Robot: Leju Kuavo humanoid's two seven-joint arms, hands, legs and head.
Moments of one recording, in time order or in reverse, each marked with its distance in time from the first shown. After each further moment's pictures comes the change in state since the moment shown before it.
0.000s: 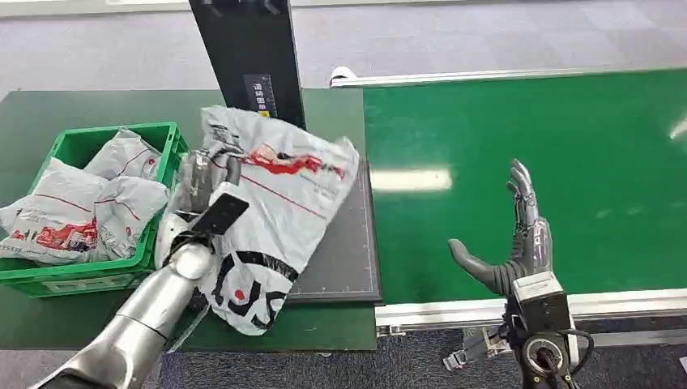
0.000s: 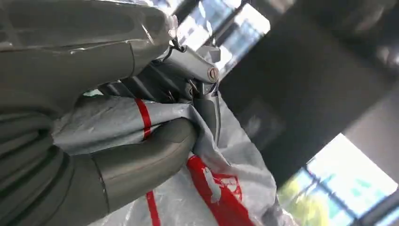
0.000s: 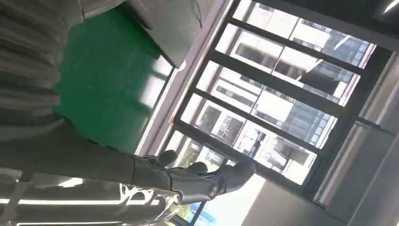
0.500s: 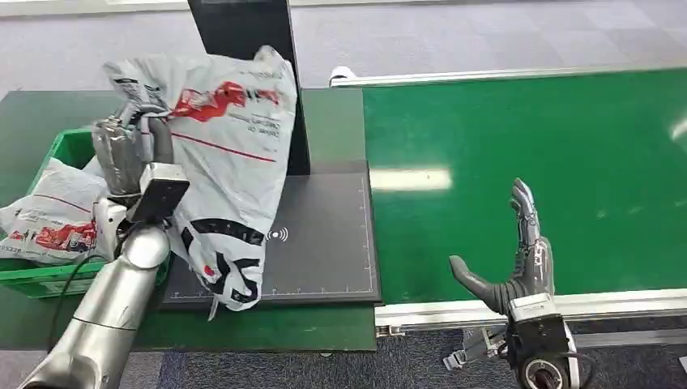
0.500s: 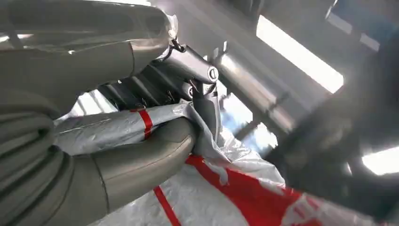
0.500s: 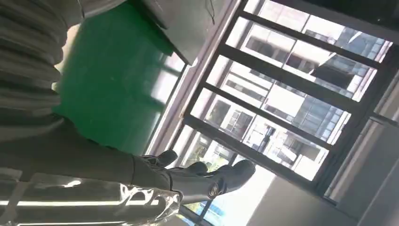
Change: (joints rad) left arm 0.033 0.060 0.168 -0.286 -0.165 0.128 0.062; right arm 0.101 0.027 -0.019 -0.056 0.063 -0.026 -0.009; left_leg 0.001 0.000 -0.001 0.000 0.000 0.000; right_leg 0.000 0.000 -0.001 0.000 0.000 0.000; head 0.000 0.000
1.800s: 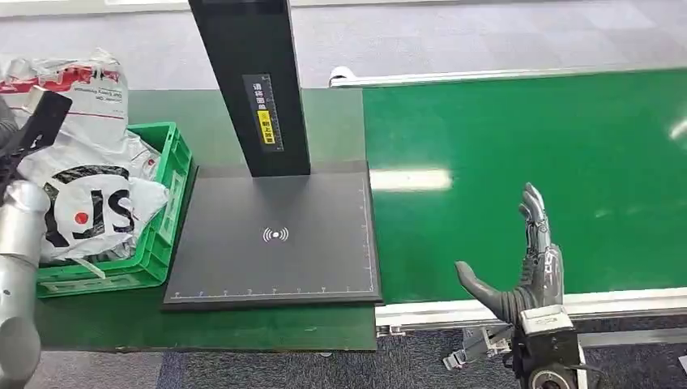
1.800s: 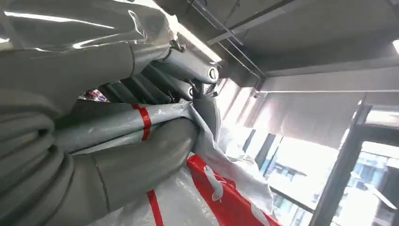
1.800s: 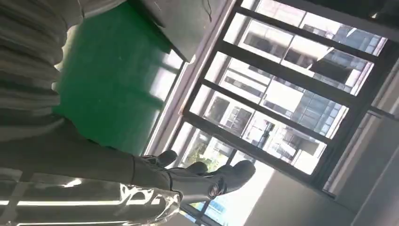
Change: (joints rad) left arm -0.349 0.243 0.431 0.653 -0.566 0.049 0.261; right arm 0.031 0.023 -0.031 -0.050 -0.012 0.027 0.001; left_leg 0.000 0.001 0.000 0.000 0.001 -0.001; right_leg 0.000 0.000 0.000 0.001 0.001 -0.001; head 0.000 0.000
